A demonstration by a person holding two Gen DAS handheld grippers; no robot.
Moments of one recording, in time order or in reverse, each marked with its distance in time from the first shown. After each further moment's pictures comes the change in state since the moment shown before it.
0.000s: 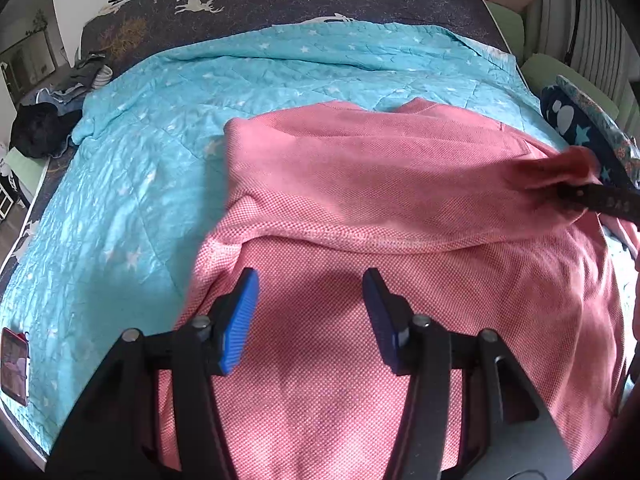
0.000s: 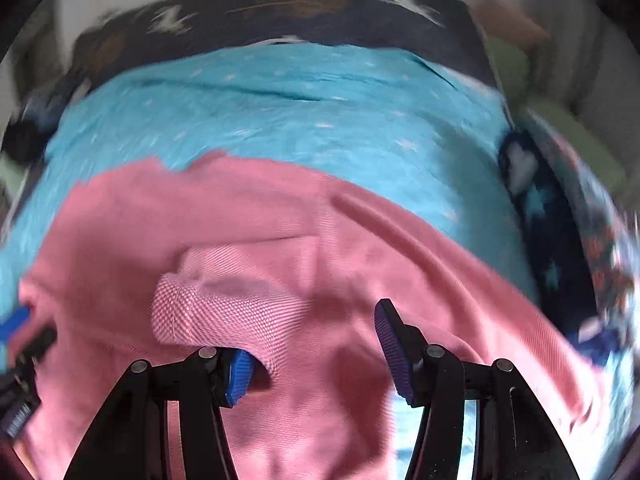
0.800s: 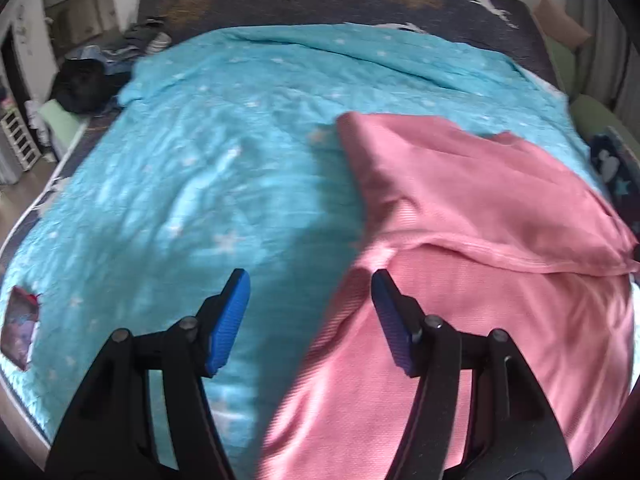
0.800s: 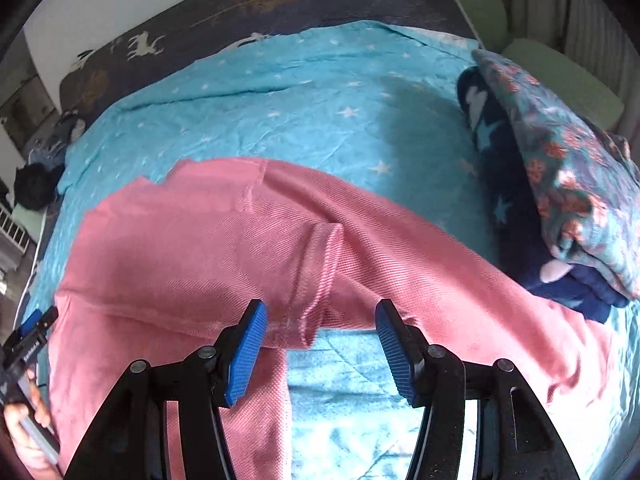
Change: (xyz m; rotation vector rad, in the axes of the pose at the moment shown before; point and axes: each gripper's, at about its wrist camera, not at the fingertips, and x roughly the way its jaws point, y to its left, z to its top) left arm 0.004 0.075 -0.001 -0.145 0.008 0.070; right arm -0.024 -0.055 -0.008 0.008 0.058 0.110
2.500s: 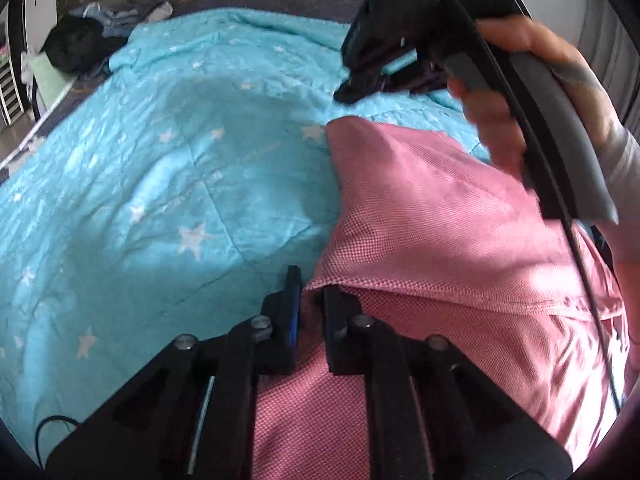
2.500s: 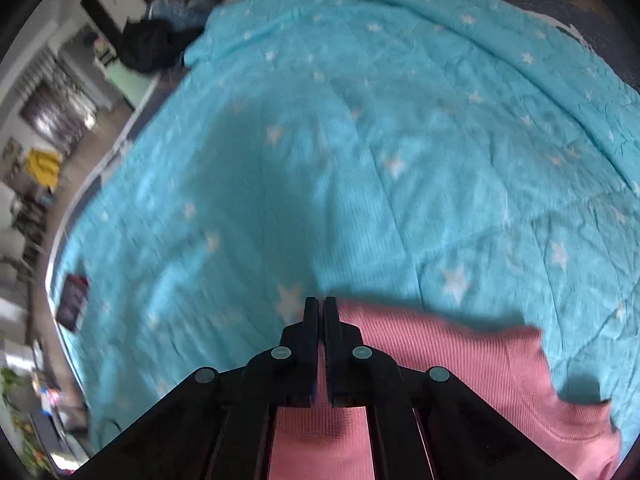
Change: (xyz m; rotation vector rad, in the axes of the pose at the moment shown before) left arm 0.032 0.023 -0.001 -0.160 0.011 -0.111; right arm 0.169 0.363 0.151 -0.434 0.245 0.341
